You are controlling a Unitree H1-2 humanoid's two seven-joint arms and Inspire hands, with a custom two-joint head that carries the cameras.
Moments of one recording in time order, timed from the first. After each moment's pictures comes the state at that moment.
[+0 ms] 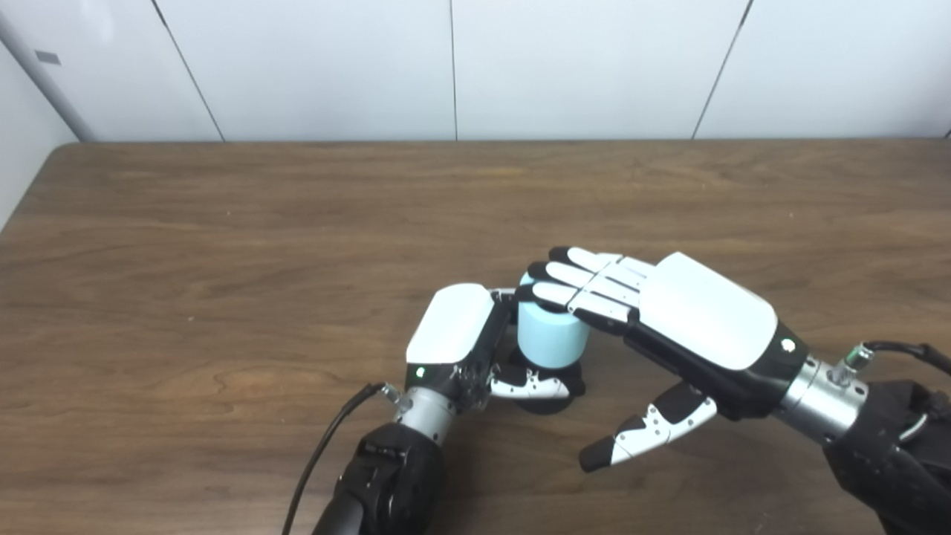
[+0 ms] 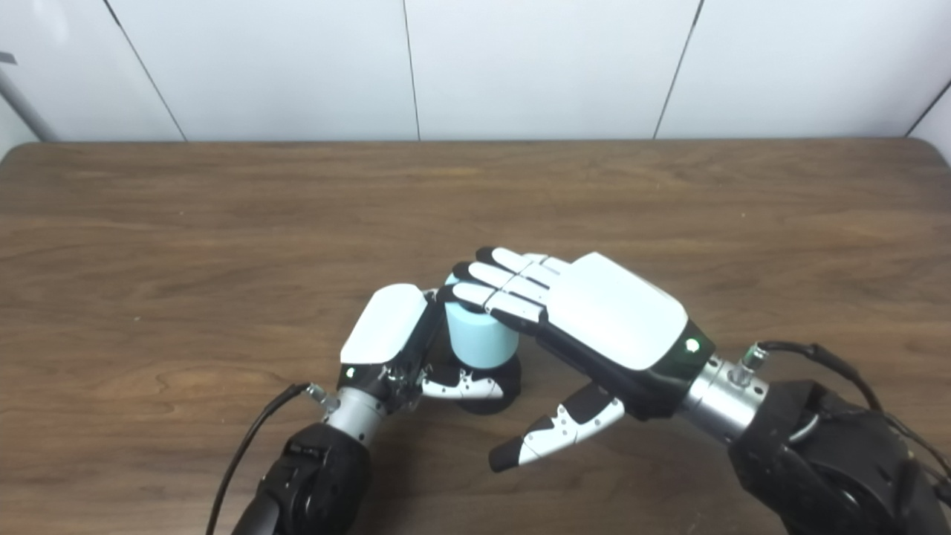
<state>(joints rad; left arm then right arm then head) -0.02 0.03 -0.48 -0.30 0.98 0.22 -0.18 -0.07 -0.46 0.21 -0.83 -0.66 -0.01 0.68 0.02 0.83</state>
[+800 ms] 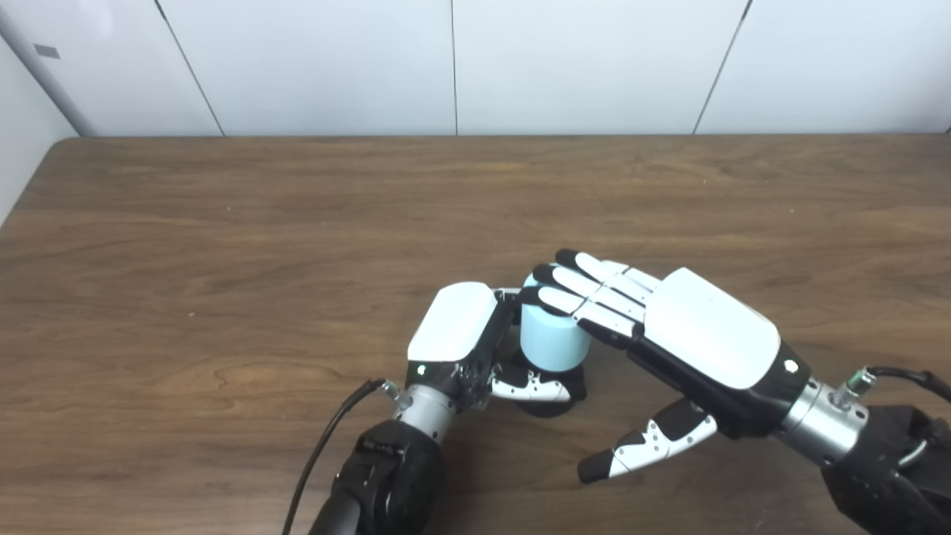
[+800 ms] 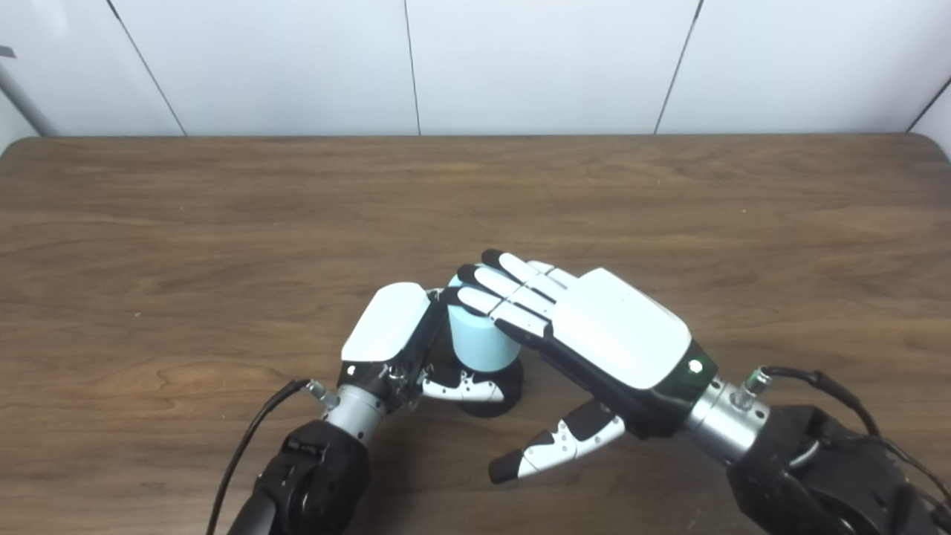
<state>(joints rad) -0.02 0.03 -0.48 -0.32 0.98 0.22 -0.22 -0.01 -0.46 0.23 -0.82 -0.69 -0.02 0.60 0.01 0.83</state>
